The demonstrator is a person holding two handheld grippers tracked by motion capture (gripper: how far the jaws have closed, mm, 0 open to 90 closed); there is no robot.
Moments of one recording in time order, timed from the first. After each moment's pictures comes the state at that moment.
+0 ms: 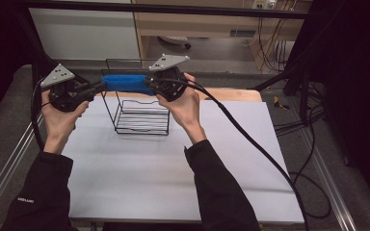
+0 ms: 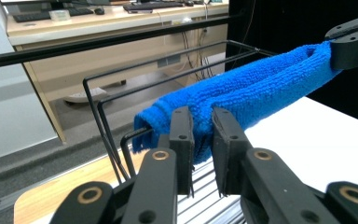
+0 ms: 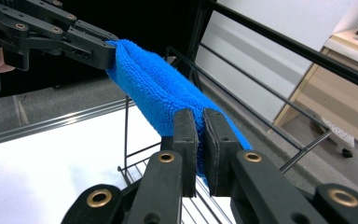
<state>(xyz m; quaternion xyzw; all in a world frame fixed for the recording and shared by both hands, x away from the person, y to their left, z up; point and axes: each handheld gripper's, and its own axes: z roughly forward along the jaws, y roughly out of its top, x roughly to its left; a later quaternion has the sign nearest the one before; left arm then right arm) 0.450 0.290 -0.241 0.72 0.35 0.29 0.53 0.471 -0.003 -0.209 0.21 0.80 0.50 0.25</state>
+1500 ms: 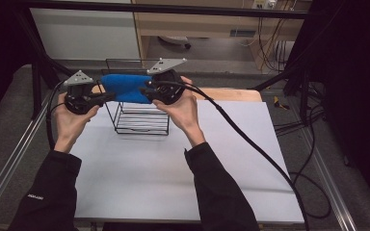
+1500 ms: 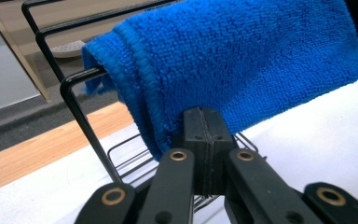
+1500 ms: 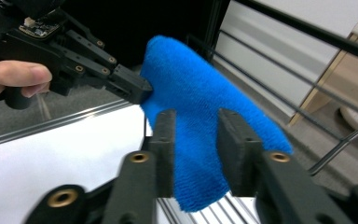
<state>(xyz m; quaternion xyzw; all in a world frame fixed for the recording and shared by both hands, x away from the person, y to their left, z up) 0.470 0.271 -0.265 0.77 0.37 0.23 0.46 0.471 0.002 -0.217 0.21 0.81 0.50 0.21</state>
